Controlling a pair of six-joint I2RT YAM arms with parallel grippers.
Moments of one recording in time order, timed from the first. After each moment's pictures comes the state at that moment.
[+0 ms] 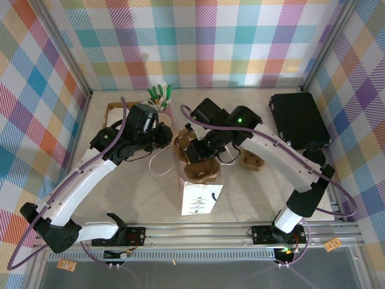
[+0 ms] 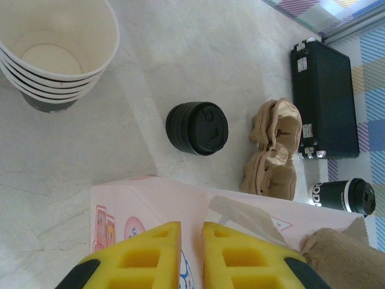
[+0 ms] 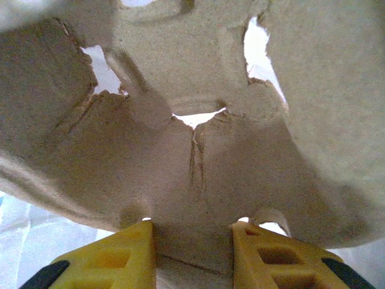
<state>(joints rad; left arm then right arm) -0.65 1.23 1.43 -0.94 -0.04 -0.87 0.94 1.64 1.92 -1.39 -0.22 0.42</state>
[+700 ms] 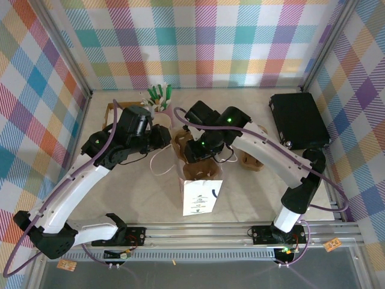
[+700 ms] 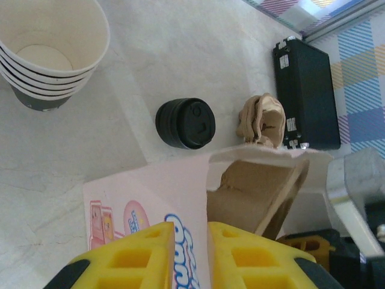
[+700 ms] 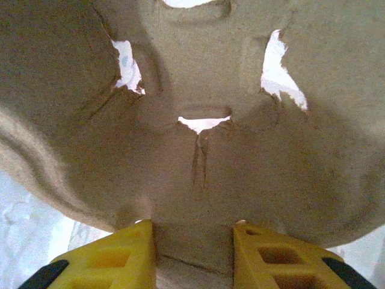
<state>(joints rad) -0.65 1.17 1.42 -0.97 0.00 -0.86 0.94 1.70 1.89 -1.35 -0.15 0.44</state>
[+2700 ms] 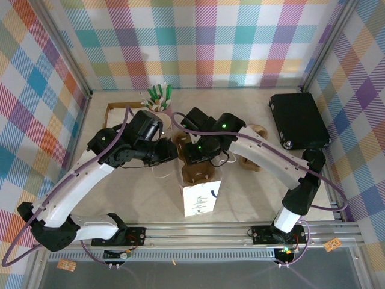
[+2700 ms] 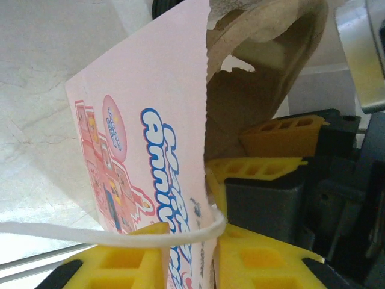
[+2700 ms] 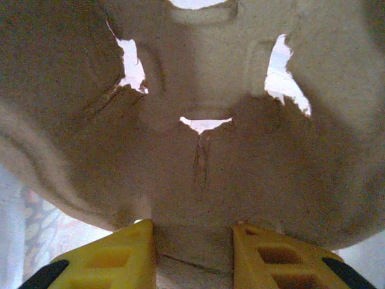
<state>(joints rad) -0.77 1.24 1.51 -1.20 0.14 -0.94 0.97 1.69 1.81 -1.28 -0.06 0.53</state>
